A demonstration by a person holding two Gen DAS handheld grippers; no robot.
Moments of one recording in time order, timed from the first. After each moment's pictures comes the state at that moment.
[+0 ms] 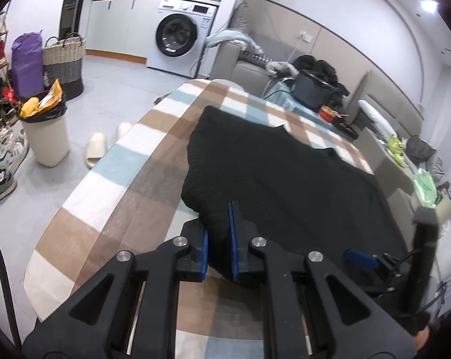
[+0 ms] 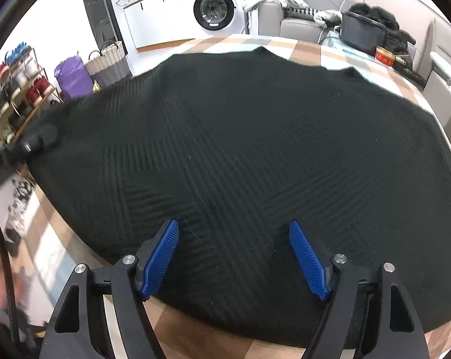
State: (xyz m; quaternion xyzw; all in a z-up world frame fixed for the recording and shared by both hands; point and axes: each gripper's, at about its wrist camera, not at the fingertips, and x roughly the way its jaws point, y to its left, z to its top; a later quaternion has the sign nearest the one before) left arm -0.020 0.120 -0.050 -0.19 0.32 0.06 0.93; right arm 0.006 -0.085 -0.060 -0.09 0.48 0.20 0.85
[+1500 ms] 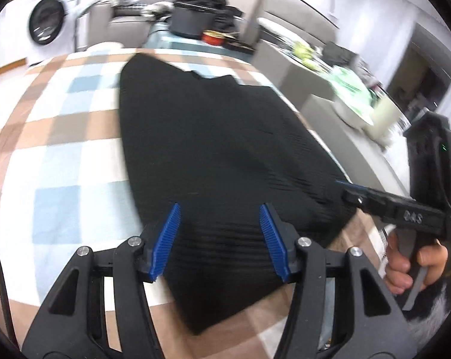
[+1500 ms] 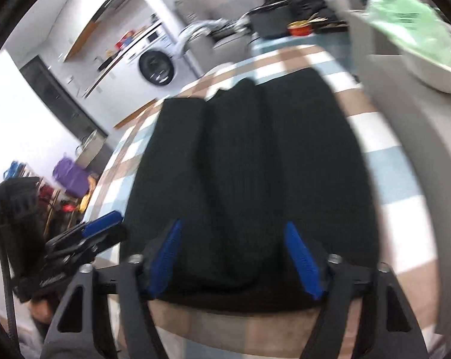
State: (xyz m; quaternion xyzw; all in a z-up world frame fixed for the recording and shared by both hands) left arm 0.012 -0.032 -0.030 -0.09 0.42 -0.19 0.88; right arm 0.023 -0.277 -0.018 0.14 0.47 0.17 0.86
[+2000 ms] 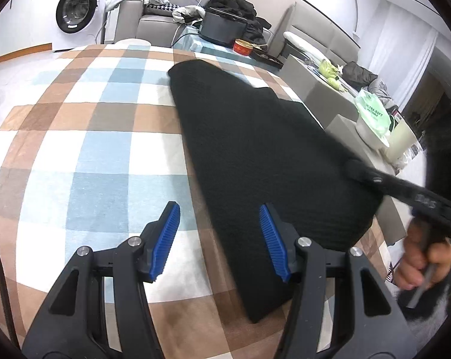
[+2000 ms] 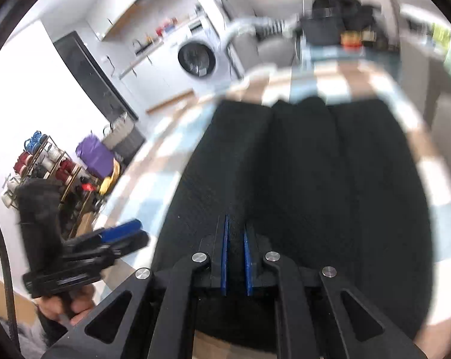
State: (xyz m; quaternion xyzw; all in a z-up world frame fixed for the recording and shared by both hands) left arm 0.018 0.020 -0.038 -0.13 0.42 -0.14 0.89; right arm 0.030 -0.242 0.009 0.10 0.42 0.21 0.88
